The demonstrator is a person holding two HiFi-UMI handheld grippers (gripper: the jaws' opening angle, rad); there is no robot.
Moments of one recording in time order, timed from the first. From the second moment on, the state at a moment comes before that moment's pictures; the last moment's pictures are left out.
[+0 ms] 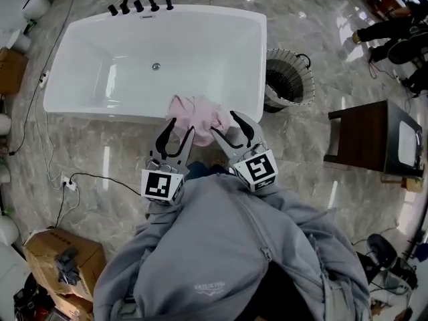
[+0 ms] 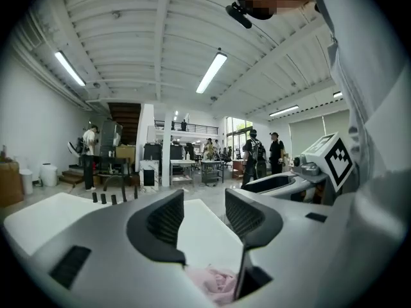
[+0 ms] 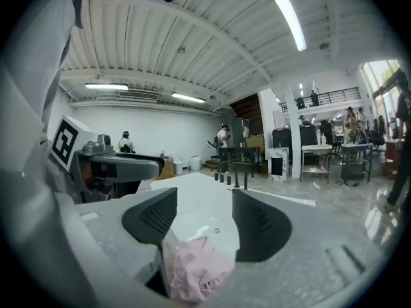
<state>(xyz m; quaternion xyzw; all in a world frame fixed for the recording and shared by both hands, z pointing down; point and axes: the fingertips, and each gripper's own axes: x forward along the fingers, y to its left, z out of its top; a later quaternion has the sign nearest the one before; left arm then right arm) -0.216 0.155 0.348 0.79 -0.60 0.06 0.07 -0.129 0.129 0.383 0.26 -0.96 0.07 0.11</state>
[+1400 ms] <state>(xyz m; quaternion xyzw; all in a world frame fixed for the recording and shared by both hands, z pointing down) -0.285 0.114 0.601 0.82 -0.46 0.26 0.22 -0.171 0.105 0.605 0.19 -0.92 0.16 0.31</state>
